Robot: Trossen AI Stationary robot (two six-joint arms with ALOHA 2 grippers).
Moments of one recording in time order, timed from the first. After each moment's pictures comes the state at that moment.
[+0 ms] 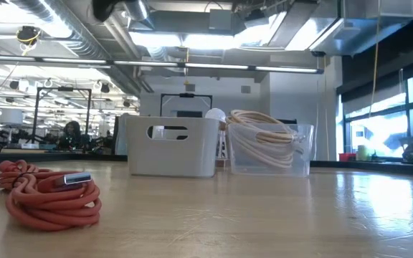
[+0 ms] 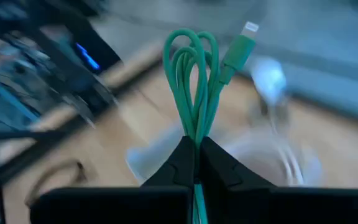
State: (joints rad) left arm 0.09 0.81 0.91 -0.30 -0.20 -0.41; right arm 0.49 1.23 1.32 -0.85 0.90 0.96
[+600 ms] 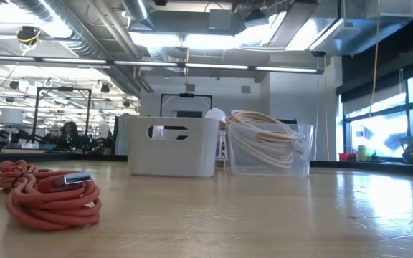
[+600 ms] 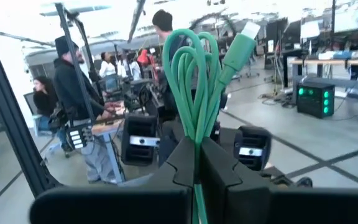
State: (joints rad) left arm 0.09 1.14 0.91 0.41 0.15 -0.37; right arm 0.31 1.35 1.33 0.11 0.52 0.16
